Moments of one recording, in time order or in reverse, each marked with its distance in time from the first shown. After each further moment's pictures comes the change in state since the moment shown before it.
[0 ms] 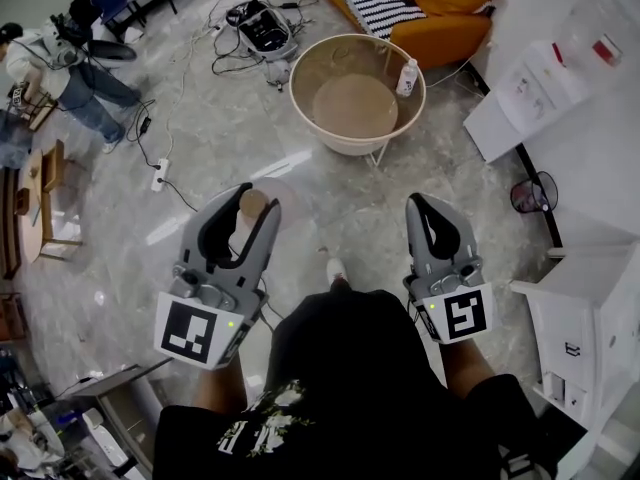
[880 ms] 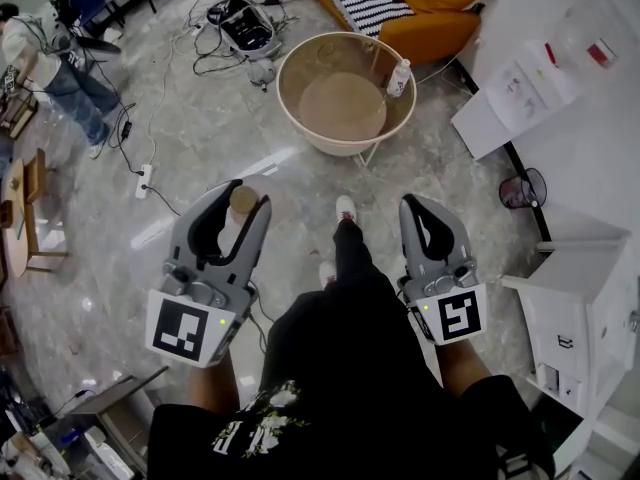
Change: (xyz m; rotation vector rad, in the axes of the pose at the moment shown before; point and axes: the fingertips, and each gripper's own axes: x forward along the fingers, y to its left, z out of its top) left arm 0.028 0.059 -0.023 -0.002 0.011 -0.041; right arm 0.051 0.004 -0.023 -0.031 0.074 -0.026
